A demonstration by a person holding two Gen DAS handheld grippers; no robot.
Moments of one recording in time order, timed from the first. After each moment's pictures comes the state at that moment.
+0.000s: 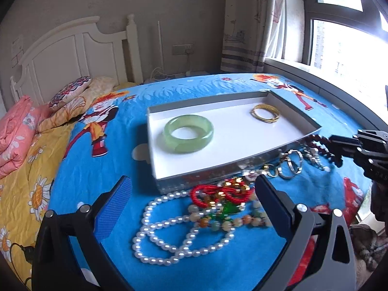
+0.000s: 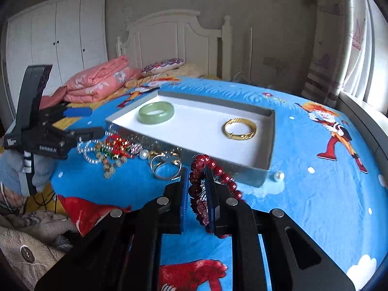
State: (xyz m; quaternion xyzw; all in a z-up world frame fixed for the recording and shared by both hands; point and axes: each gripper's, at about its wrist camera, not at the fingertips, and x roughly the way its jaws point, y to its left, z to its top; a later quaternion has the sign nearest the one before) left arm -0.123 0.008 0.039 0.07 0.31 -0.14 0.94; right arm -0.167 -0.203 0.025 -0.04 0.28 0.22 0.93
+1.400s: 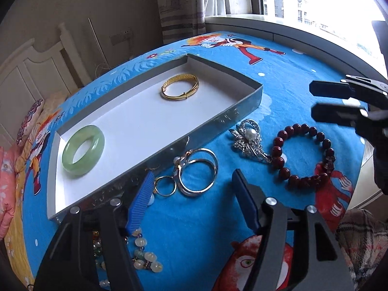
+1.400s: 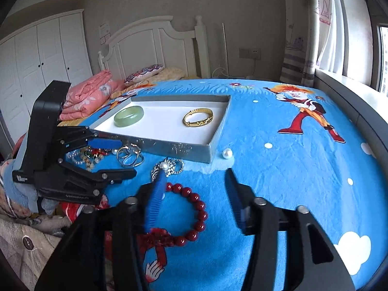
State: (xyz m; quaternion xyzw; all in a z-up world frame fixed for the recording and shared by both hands) left arm -0.098 -0.126 0.007 0.19 0.38 -0.22 0.88; right arm -0.178 -0.264 0.017 0.01 0.30 0.19 0.93
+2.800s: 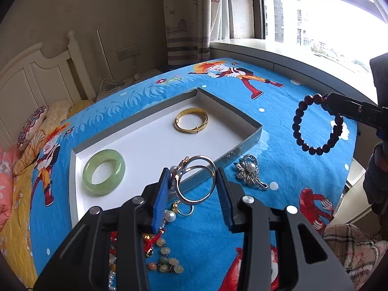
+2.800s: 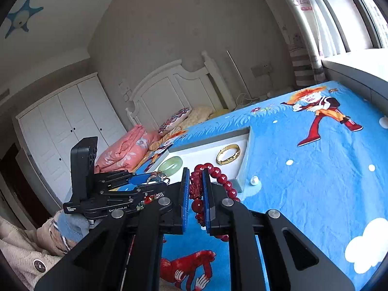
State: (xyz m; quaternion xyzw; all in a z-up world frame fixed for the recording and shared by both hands) left arm -0.105 -0.109 0.054 0.15 0.33 -0.23 0.90; right arm -0.204 -0.309 0.054 0.20 0.22 0.28 0.92
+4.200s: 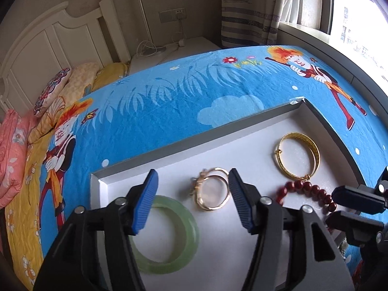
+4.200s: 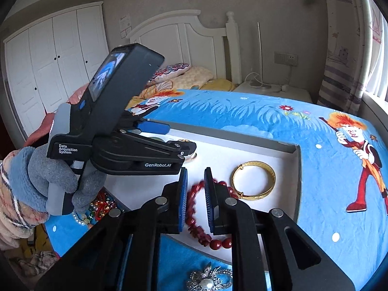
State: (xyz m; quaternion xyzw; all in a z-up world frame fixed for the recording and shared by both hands) left arm 0.061 -0.074 0.041 0.12 0.42 -0.10 0.89; right arm -0.059 -0.175 0.040 0.00 0.31 0.27 0.91
